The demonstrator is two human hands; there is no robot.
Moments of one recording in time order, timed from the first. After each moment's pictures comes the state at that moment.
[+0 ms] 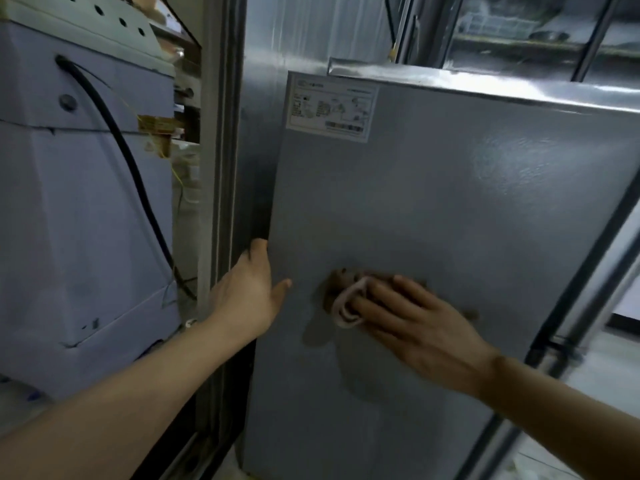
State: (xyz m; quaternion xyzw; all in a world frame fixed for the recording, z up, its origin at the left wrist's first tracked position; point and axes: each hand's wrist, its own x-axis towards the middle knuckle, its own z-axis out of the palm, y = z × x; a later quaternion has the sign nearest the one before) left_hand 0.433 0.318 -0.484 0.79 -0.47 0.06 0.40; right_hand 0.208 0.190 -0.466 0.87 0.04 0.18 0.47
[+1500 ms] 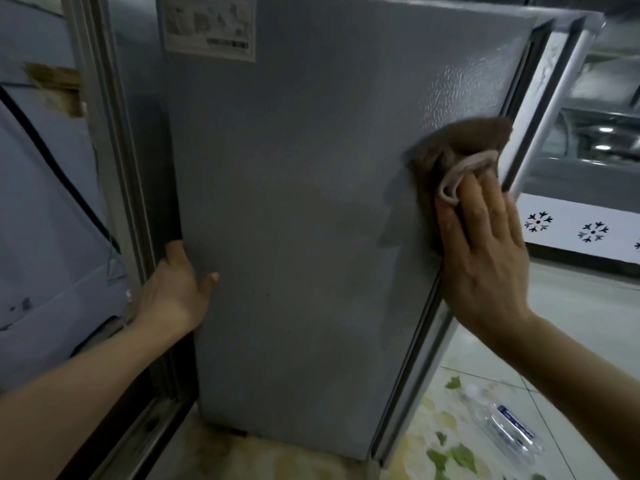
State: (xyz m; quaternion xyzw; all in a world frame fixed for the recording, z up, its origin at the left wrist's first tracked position) left_hand 0.414 0.313 -0.546 0.83 -0.39 -0.01 0.39; right_hand 0.100 0.168 -0.470 0.78 -0.23 0.44 0.37
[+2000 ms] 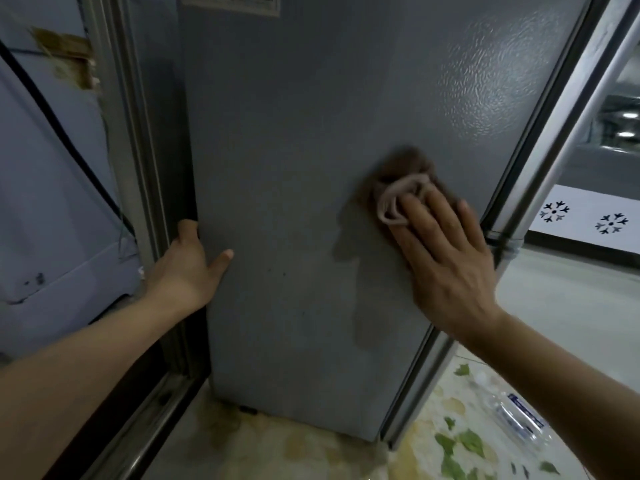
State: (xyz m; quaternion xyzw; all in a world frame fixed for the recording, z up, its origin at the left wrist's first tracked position) left_hand 0.420 0.316 -0.549 0.82 -0.40 -0.05 0.41; right_hand 0.133 0.170 -0.512 0.82 -0.13 0.42 0.37
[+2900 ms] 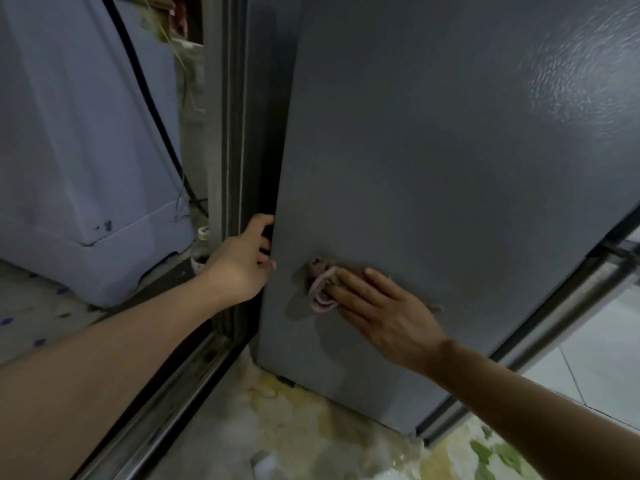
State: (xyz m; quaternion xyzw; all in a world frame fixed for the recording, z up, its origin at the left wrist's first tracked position) left_hand 0.449 0.338 -0.590 0.76 -0.46 -0.16 0.42; right_hand 0.226 0.213 -0.595 0.89 0.02 0.09 0.45
